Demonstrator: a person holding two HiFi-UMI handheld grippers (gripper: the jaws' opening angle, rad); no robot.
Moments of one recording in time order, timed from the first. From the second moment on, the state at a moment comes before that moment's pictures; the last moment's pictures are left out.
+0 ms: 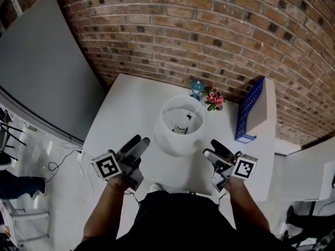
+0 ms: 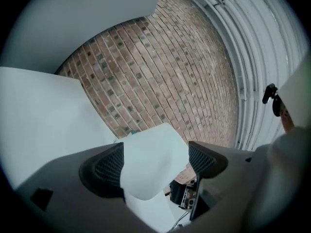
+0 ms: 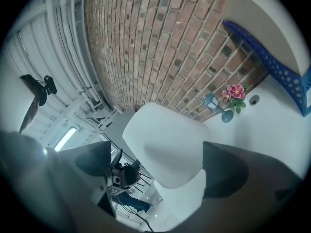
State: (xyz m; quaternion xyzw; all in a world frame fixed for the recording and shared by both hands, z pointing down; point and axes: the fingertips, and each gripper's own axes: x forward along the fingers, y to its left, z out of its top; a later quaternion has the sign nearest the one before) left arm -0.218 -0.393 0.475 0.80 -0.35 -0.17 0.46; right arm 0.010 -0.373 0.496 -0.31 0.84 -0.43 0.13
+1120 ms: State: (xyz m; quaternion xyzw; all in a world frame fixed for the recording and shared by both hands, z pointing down) left arm -0.210 -0.465 0.572 0.64 -0.22 -0.39 0.62; right arm 0.035 -0.452 0.571 -0.24 0.70 -0.58 0.34
